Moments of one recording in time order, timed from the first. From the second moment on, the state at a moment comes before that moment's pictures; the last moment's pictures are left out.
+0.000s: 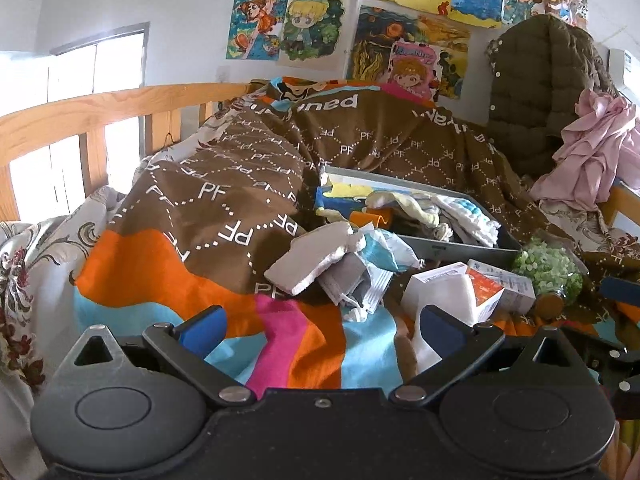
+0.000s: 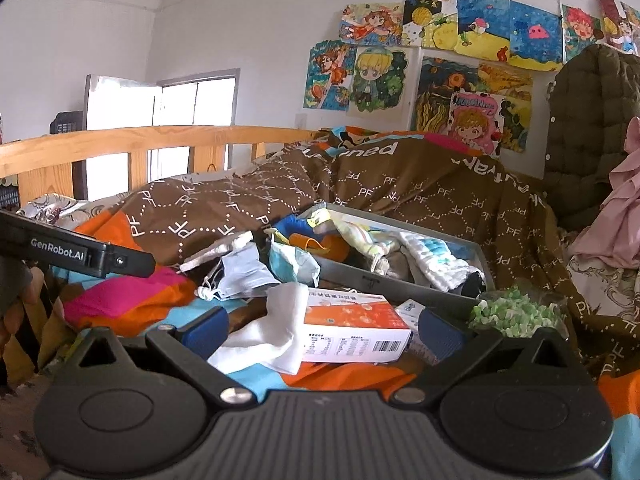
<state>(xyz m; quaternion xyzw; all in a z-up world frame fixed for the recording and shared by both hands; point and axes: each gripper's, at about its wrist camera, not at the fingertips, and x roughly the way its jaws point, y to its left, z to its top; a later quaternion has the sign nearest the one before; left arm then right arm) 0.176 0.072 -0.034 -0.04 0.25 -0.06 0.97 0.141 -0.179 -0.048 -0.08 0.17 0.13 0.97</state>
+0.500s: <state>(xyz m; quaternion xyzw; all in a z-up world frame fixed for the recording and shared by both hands) 0.197 0.072 -0.045 -0.06 0.24 -0.07 0.97 0.167 -0.169 -0.061 -0.09 0.19 0.14 0.97</state>
